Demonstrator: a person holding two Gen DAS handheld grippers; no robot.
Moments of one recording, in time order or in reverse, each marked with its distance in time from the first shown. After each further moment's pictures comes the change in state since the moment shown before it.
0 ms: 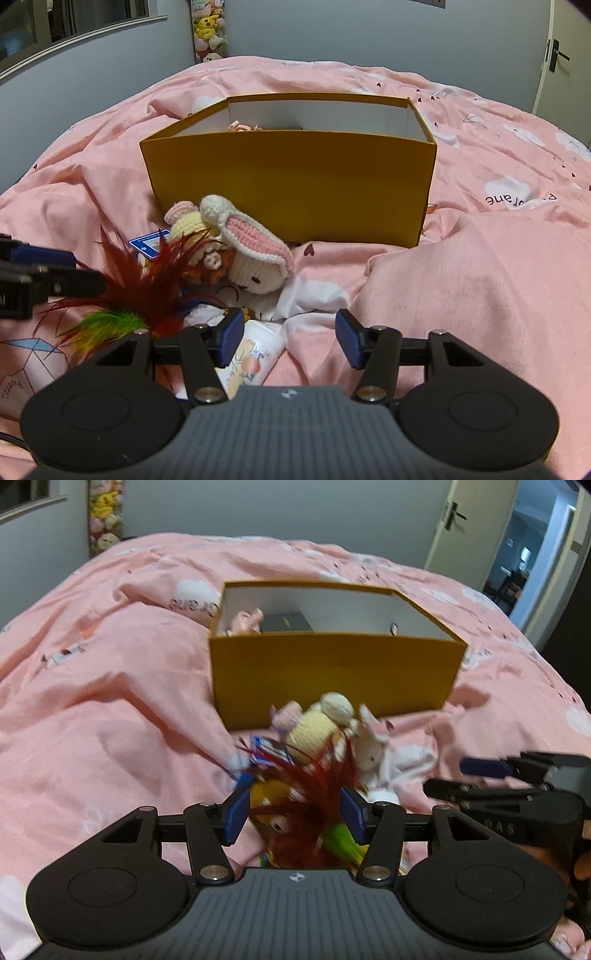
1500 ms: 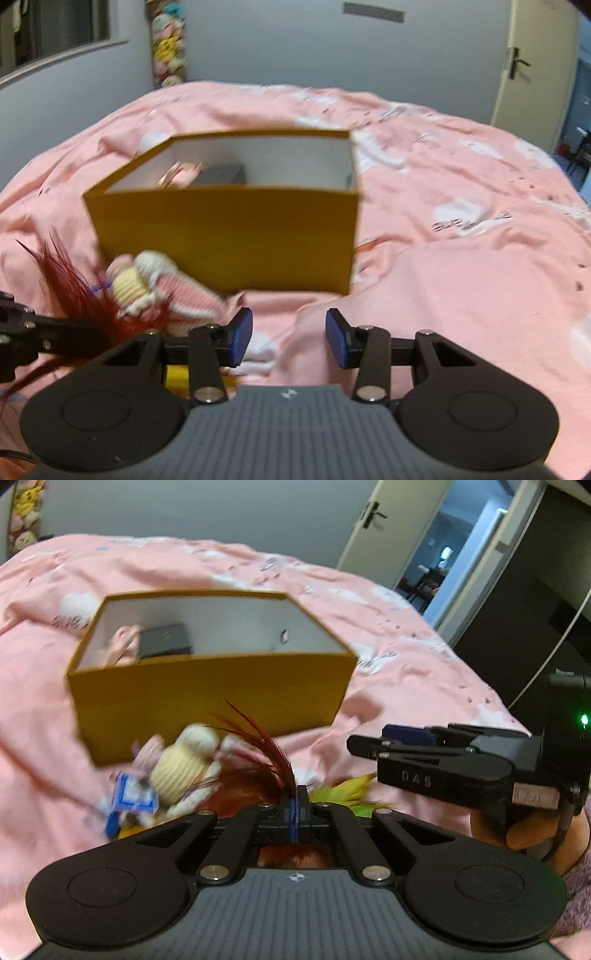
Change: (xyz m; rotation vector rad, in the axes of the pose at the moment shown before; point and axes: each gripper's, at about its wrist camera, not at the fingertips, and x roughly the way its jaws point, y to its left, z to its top) left arm 0.020 -0.055 0.033 0.074 0.011 -0.325; right arm -0.009 -0.038 0.031 0.067 -0.082 -0.142
